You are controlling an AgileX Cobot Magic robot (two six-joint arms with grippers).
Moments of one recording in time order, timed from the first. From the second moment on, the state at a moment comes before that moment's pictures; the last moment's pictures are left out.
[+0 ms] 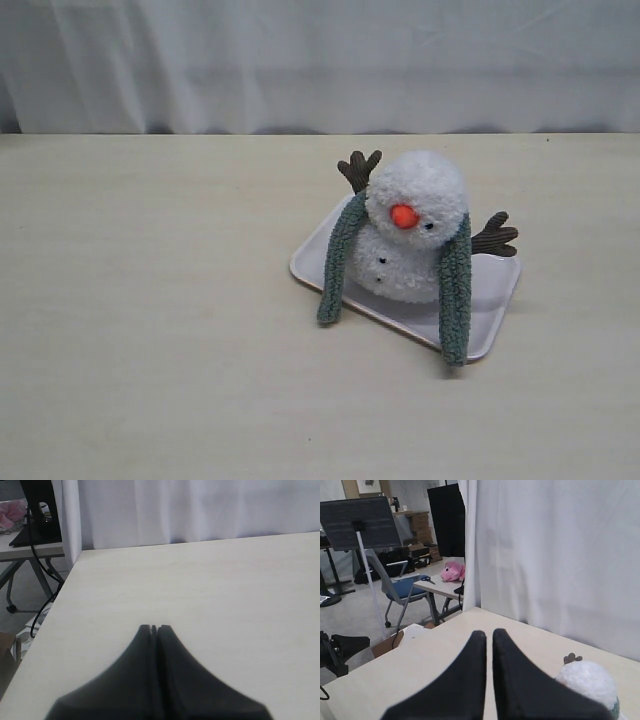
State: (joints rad) left arm 0.01 0.00 0.00 0.04 0.34 0.05; right arm 0.80 0.26 -0.78 -0.11 0.64 0.15
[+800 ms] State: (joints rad) left arm 0.01 0.00 0.00 0.04 0.34 0.05; right arm 0.14 0.03 -0.78 -0.11 0.64 0.15
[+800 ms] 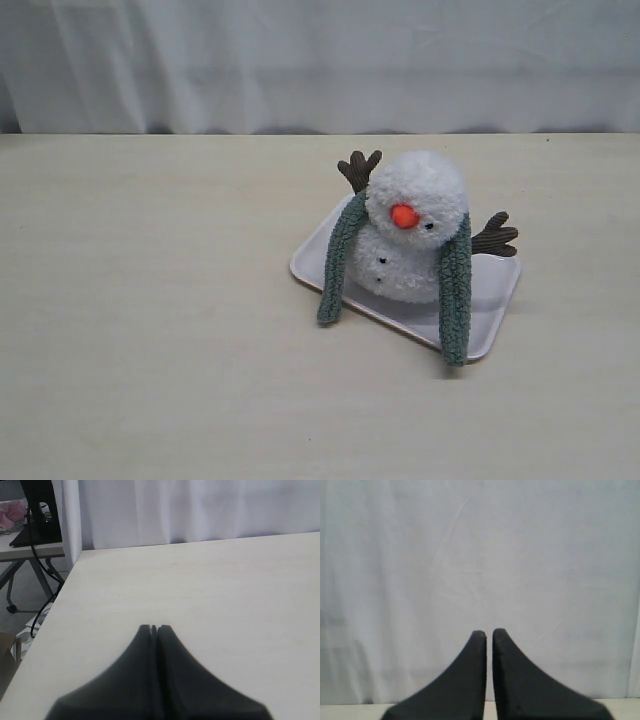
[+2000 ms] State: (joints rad) left arm 0.01 0.00 0.00 0.04 0.34 0.05; right arm 0.02 0.00 -0.65 0.04 -0.06 0.15
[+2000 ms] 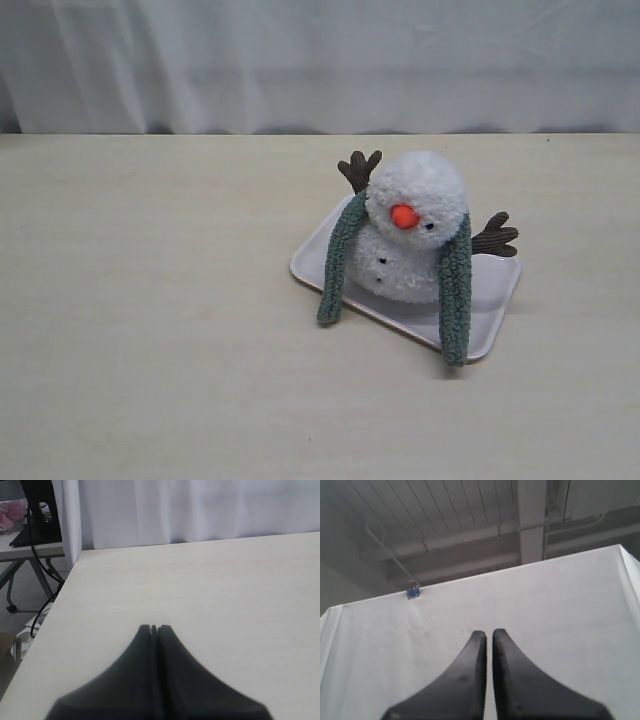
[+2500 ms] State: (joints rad) left arm 0.01 0.00 0.00 0.04 0.34 0.05; right arm 0.02 0.01 -0.27 0.00 -0.22 0.15
